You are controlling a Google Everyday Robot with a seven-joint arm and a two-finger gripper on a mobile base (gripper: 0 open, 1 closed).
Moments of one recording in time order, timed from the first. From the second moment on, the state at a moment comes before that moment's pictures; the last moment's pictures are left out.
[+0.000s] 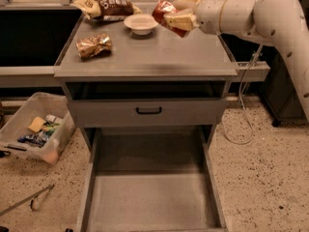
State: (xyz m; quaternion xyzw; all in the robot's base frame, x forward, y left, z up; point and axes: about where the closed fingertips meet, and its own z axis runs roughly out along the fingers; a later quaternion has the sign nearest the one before) arm 0.746 -0.084 1.004 -0.45 0.60 0.14 0.65
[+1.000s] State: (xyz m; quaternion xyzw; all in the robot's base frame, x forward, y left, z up) arm 0.821 -0.150 0.886 -0.39 0.75 0.13 0.52
